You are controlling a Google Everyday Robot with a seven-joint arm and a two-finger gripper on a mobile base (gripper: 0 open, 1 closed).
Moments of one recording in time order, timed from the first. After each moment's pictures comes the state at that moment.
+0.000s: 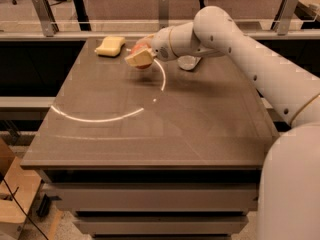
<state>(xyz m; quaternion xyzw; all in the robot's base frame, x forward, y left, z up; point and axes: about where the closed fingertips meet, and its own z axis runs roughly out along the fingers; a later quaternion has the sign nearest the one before) 0.761 0.059 0.891 -0.50 0.67 0.23 0.50</state>
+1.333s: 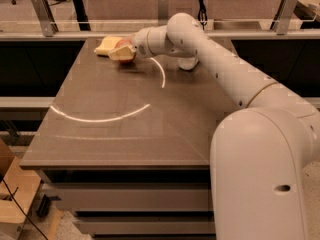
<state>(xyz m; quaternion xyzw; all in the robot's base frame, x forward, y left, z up) 0.831 0.123 0.870 -0.45 0.68 0.25 0.52</state>
